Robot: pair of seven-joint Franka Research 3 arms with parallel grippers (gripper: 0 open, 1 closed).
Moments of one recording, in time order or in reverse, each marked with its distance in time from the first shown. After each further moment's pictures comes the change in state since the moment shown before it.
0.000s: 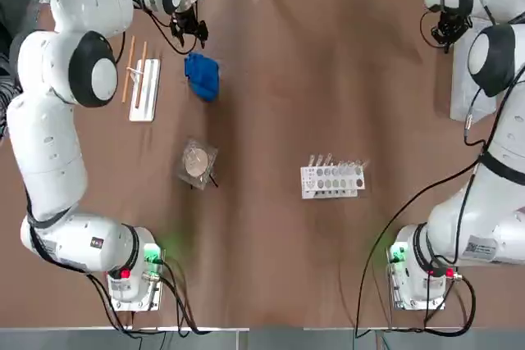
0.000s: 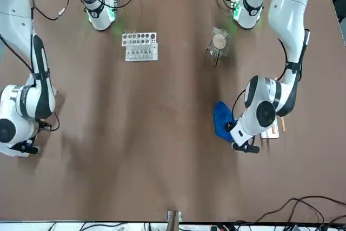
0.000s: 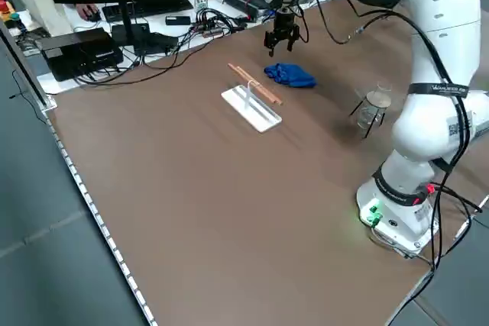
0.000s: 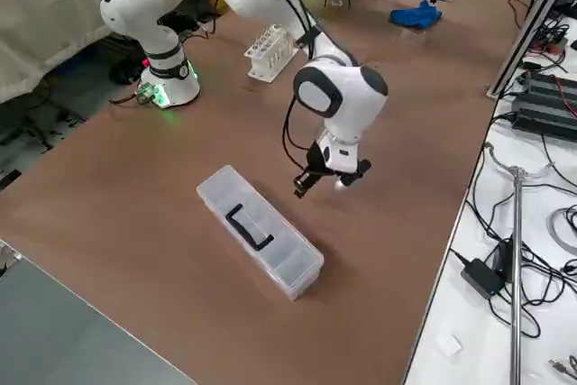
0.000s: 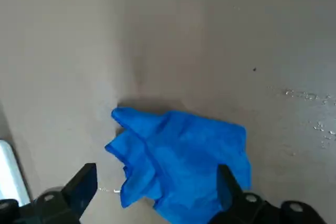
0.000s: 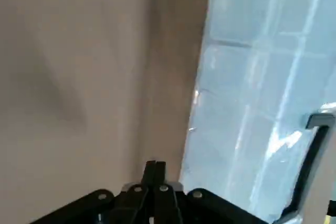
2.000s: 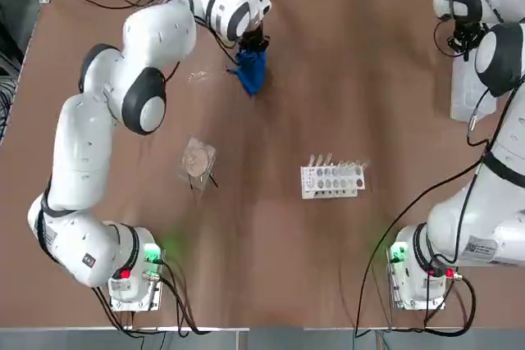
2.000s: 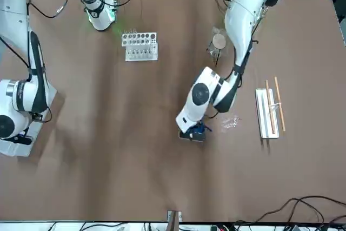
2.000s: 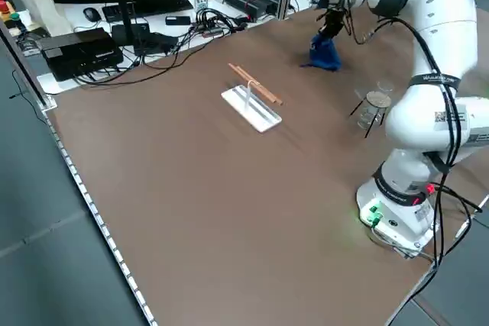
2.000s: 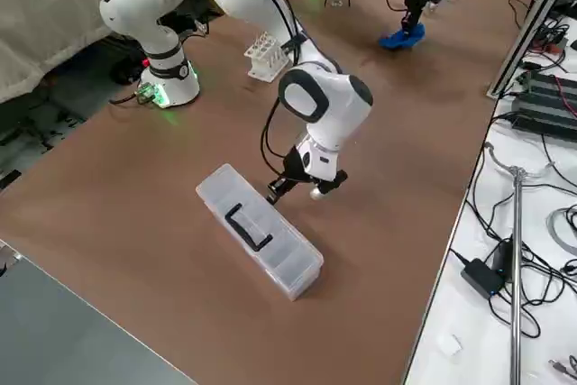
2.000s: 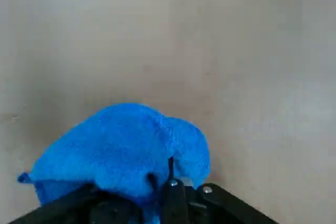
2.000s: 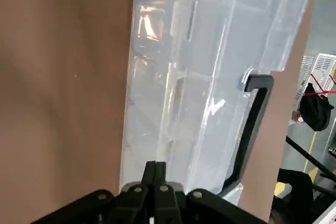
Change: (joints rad) left arm -0.370 0.203 -0.014 0.277 -0.031 0.173 -0.362; right arm -0.010 -0.039 -0.035 -0.065 -0.120 -0.059 0.020
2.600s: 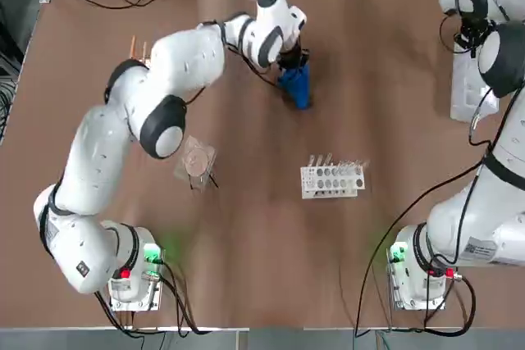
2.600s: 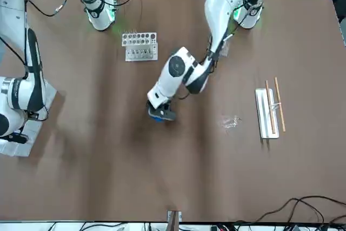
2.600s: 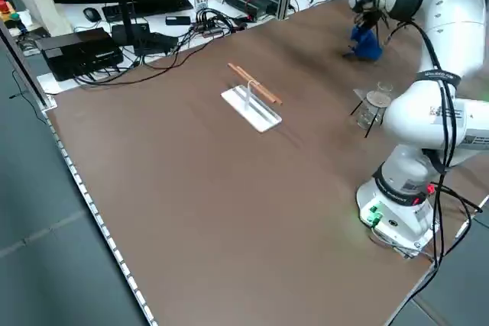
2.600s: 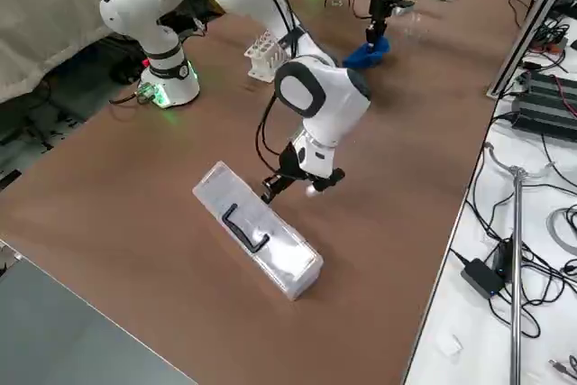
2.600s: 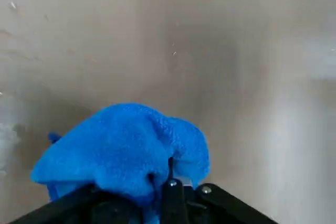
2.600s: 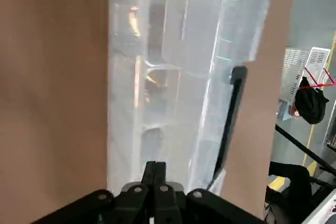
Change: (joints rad) left arm -0.181 0.097 -0.009 0.099 -0.181 0.132 -0.103; right arm 0.003 -0.041 -0.029 0.003 -0.001 -0.034 0.001
